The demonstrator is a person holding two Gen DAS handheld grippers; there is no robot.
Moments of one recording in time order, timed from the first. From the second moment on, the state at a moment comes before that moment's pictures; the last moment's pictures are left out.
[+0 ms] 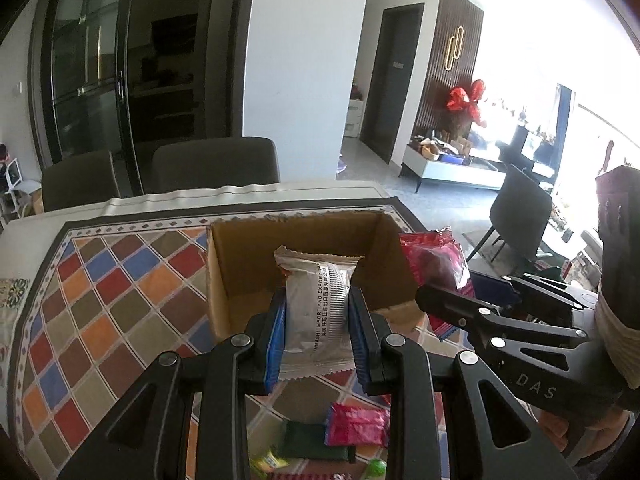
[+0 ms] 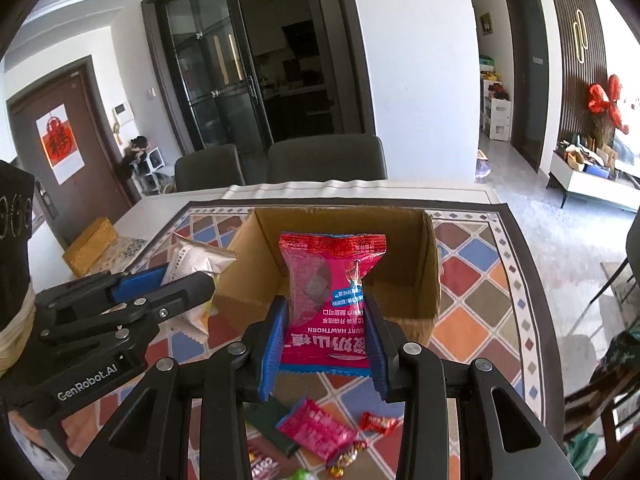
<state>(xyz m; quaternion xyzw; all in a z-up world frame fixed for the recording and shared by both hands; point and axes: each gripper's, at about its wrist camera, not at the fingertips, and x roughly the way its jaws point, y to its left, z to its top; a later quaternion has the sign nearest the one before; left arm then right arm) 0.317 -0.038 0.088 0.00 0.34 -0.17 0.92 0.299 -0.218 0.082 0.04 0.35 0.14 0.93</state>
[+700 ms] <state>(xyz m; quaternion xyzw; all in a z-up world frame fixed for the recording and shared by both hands) 0.395 -0.043 0.056 0.01 0.41 -0.14 0.90 0.390 -0.215 0.052 0.04 0.41 0.12 0.90</state>
